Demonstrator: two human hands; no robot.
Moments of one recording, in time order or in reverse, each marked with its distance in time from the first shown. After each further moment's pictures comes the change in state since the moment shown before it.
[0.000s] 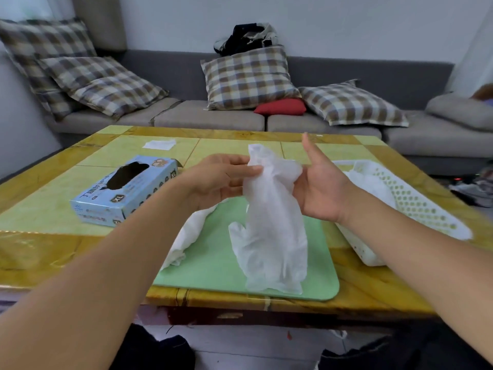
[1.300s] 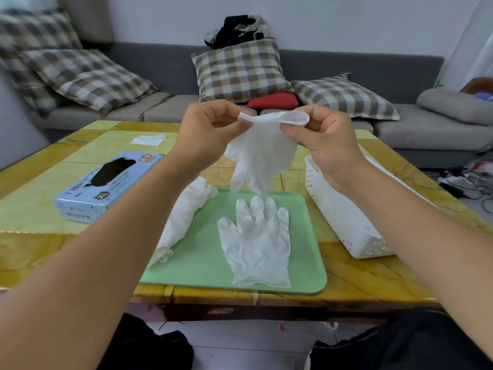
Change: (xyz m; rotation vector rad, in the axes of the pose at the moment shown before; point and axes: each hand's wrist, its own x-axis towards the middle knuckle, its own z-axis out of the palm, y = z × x) left_hand 0.009 0.034 0.018 0.402 0.385 0.563; right_hand -0.011 -0.032 -0.004 -0.710 0.434 -0.821
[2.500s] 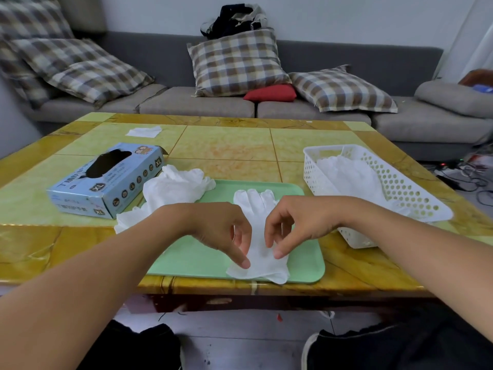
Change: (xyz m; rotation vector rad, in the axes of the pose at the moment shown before) left_hand -0.068 -0.054 0.014 0.606 -1.181 -0.214; right_hand -0.055 0.031 0.000 -0.660 -1.117 0.427
